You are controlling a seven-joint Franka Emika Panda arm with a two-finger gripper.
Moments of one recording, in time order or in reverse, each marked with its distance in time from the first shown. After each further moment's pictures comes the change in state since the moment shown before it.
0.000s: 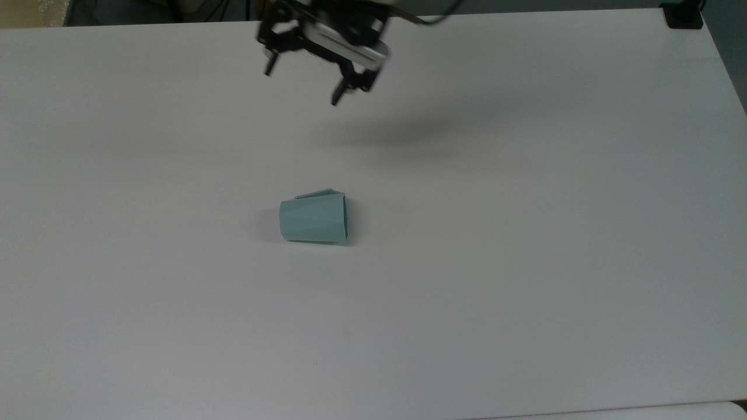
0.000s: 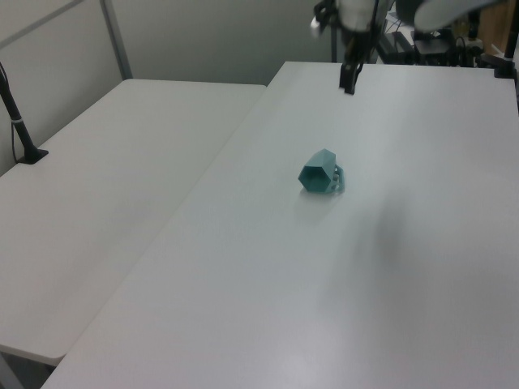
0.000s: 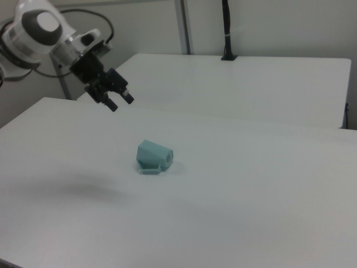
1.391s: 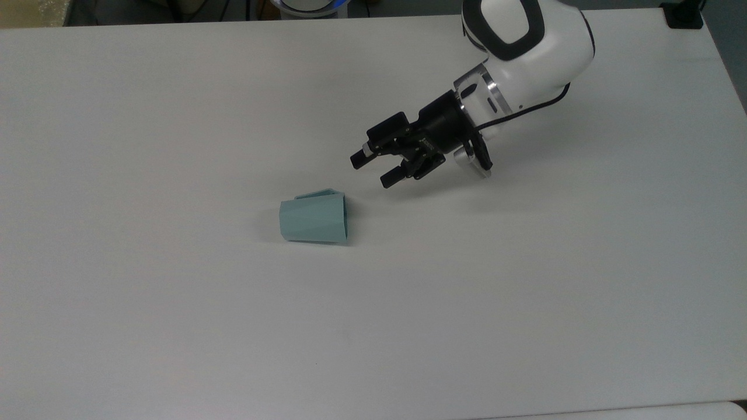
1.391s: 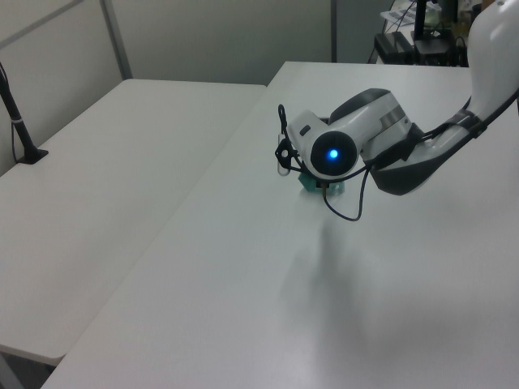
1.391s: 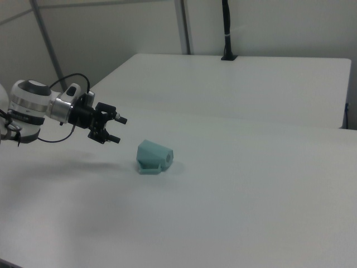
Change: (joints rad) arm 0.220 0.408 -0.005 0.069 -0.443 -0.009 0.101
